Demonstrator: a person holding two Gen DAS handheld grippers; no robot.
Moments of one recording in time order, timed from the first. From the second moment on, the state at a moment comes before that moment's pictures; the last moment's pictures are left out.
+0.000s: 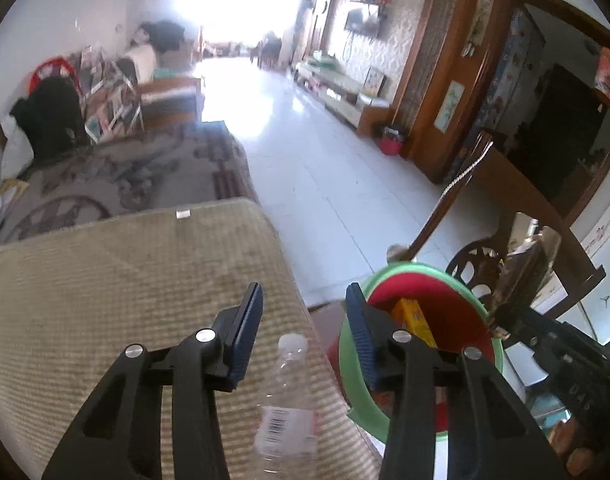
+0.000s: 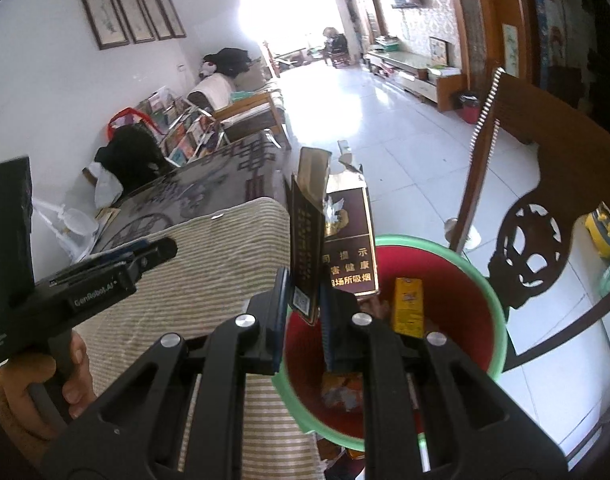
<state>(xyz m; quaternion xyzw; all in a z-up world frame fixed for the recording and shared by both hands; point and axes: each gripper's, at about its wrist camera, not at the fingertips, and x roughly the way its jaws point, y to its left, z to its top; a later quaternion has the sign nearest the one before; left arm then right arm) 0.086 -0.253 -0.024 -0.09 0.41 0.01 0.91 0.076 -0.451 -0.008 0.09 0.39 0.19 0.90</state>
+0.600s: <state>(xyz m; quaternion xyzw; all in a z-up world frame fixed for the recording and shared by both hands) 0.073 -0.261 -0.151 -0.07 0.60 -0.03 0.79 0.087 -0.465 -0.028 0.11 0.42 0.18 0.88</state>
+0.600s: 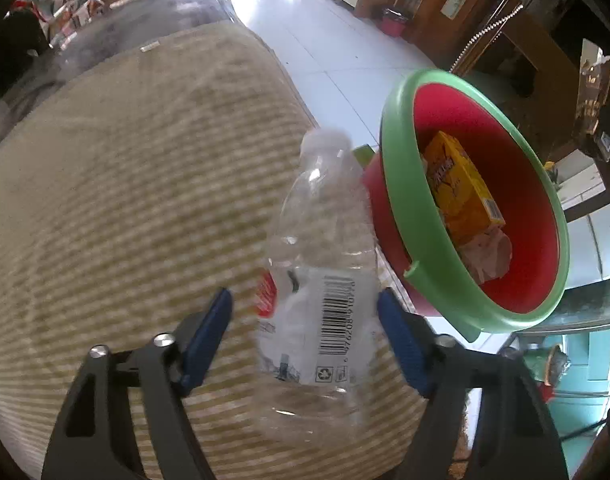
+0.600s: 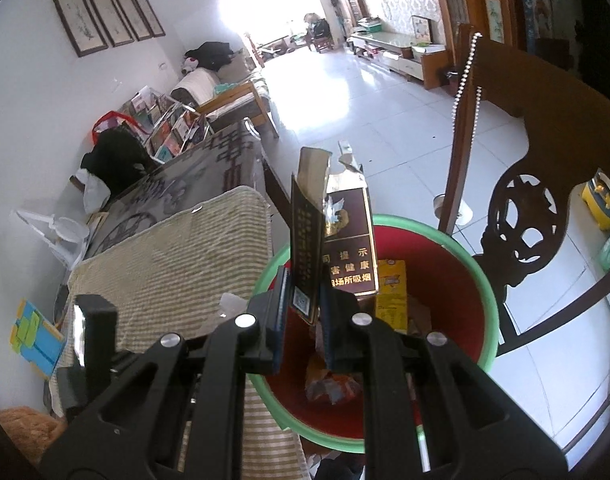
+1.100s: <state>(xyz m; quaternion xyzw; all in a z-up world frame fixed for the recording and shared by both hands) 0.079 -0.268 -0.029 -0.10 0.43 -0.05 0.89 0.077 -0.489 -0.011 0.11 0.40 0.16 0.90</state>
